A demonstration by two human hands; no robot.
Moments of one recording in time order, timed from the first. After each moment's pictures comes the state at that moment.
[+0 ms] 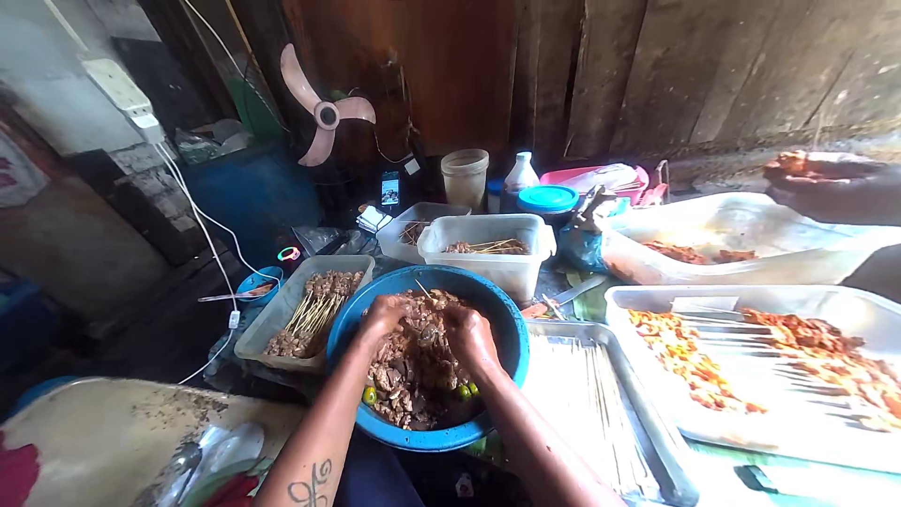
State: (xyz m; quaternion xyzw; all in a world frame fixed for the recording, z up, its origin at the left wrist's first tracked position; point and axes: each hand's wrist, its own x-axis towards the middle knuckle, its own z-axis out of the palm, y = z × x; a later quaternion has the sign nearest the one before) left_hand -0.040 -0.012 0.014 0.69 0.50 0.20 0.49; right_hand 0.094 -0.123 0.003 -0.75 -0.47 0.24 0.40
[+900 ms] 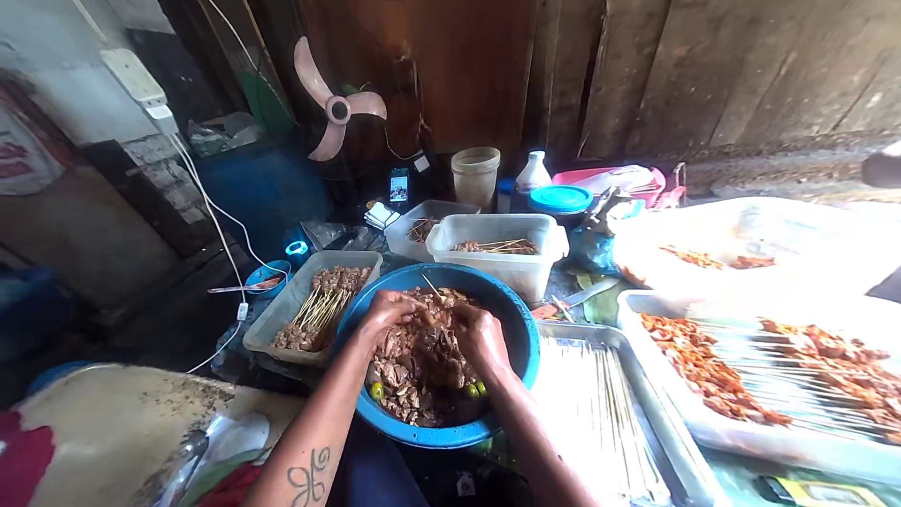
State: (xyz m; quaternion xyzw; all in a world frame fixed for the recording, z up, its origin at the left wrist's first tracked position) left_hand -0.050 -0.001 0.011 0.66 0.48 0.24 0.53; right_hand 0.091 -0.127 0.002 -0.74 -0.48 0.21 0.42
